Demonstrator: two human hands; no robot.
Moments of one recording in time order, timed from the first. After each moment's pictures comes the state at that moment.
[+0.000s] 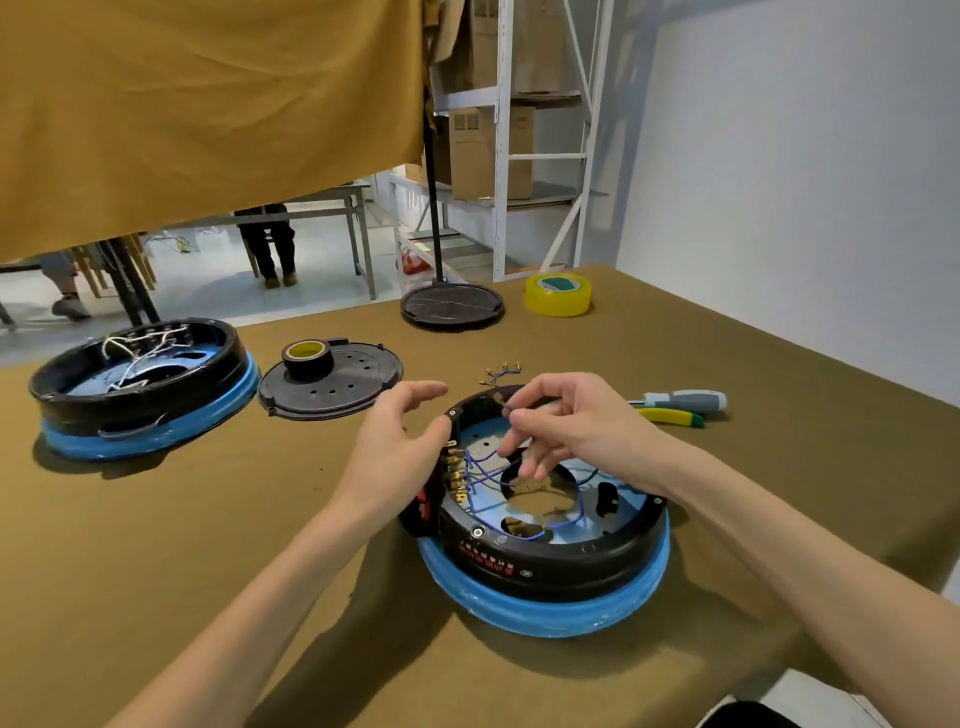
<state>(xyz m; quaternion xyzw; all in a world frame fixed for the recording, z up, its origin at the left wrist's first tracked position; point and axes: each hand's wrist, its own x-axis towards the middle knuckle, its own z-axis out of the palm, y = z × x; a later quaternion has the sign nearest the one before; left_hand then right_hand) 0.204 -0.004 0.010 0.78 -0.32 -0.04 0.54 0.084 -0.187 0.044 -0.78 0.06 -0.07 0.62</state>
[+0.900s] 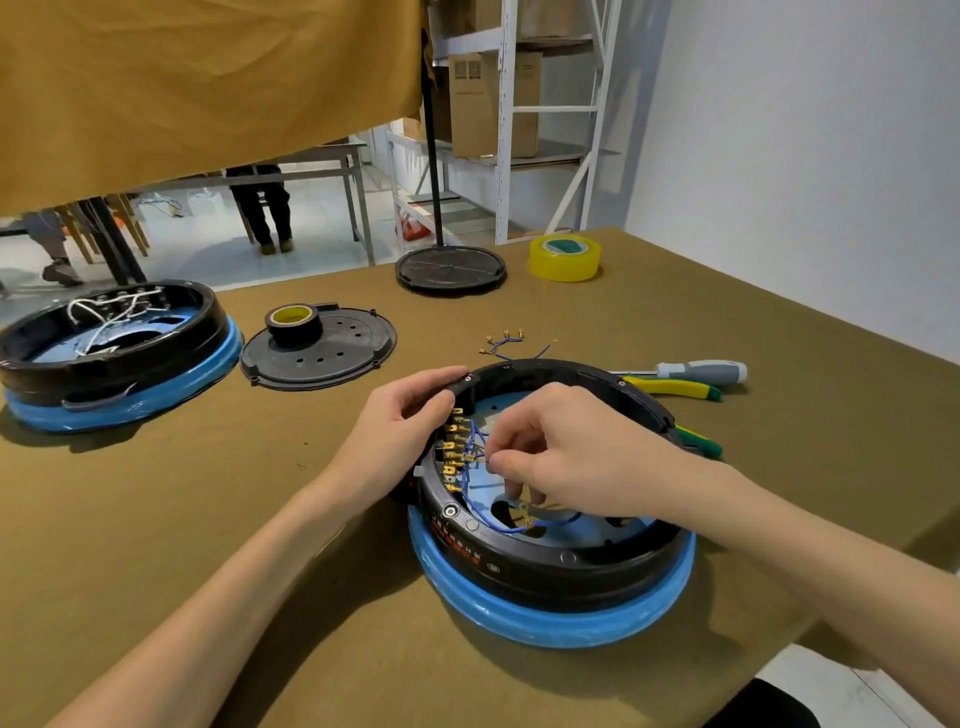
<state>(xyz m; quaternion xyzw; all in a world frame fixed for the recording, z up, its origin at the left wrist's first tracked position) 0.216 -0.009 -0.004 0.72 -0.37 -0.13 0.57 0.076 -0.158 0.040 -0.94 0.04 -0.03 0.35</state>
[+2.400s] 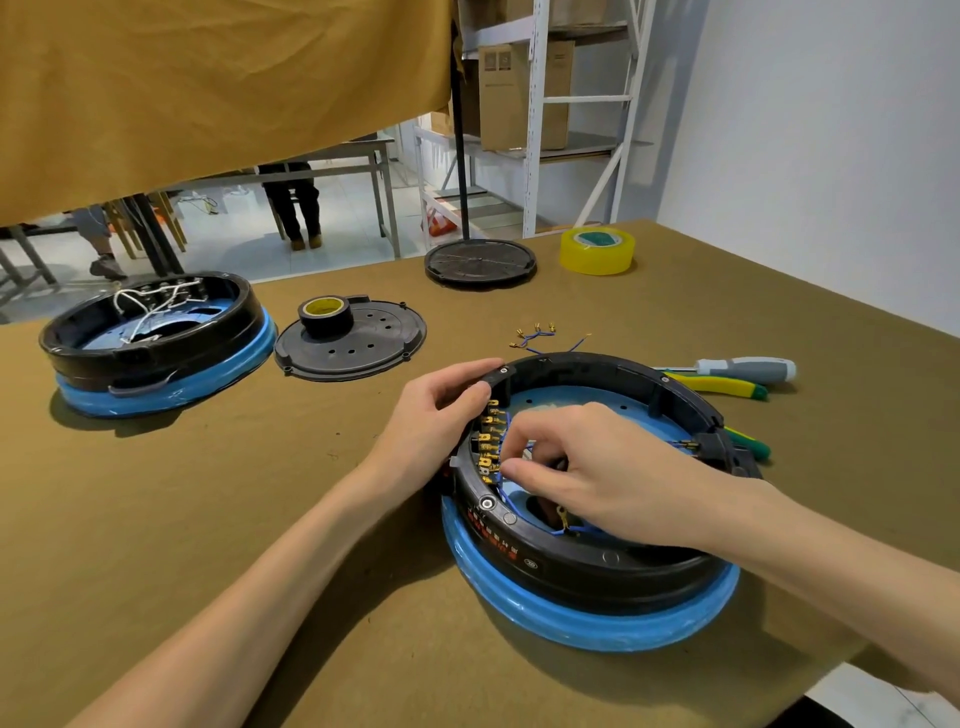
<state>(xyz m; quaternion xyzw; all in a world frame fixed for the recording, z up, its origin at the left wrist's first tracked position) 0.219 -0.014 -0.010 0.71 -0.37 -0.13 0.58 0.078 -0.153 0.019 -0.96 -0.04 -0.07 0.27</state>
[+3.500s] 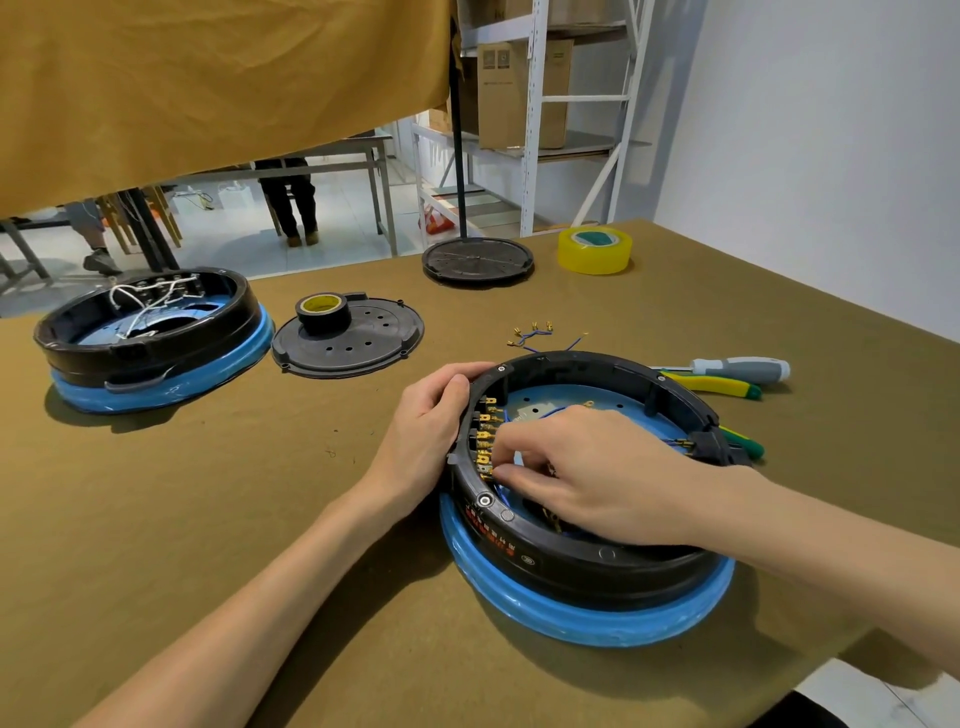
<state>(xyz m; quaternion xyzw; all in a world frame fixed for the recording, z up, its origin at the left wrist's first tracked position) 0.219 -0.017 -0.025 0.68 -0.36 -0.12 0.63 0.078 -0.152 0.022 -0.99 -0.05 -0.05 0.14</state>
